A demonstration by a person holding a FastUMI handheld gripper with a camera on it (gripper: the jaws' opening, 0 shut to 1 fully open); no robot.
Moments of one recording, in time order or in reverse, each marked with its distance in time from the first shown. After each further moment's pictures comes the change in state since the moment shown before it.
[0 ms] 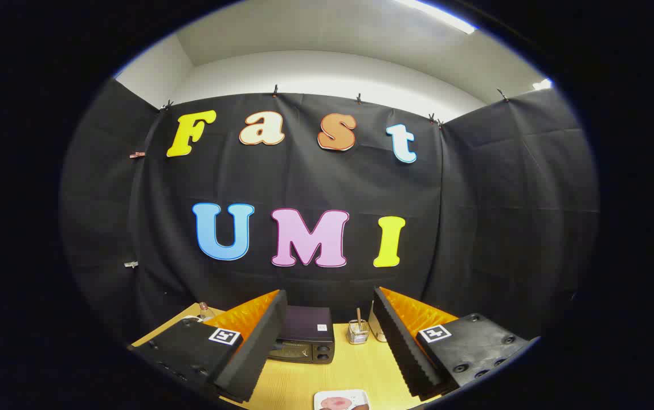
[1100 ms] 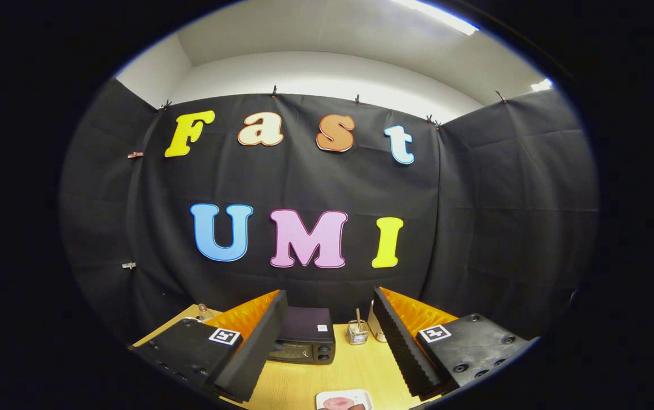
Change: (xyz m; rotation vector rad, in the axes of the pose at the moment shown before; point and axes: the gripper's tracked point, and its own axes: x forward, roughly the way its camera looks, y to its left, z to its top) arm 0.000 0.012 -0.010 0.004 0.001 -0.012
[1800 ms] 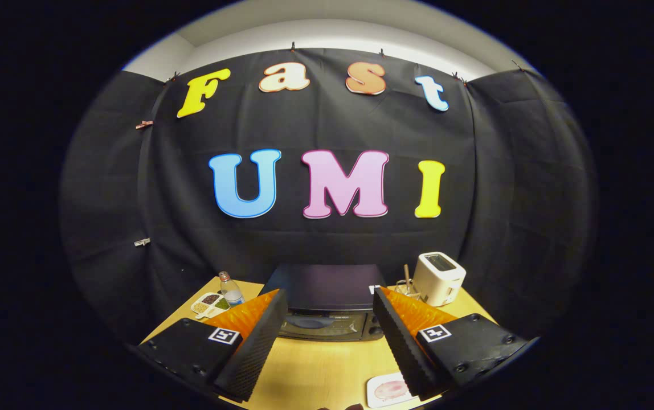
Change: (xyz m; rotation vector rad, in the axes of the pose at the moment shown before) arm 0.073 0.115 -0.163 0.062 0.252 0.099
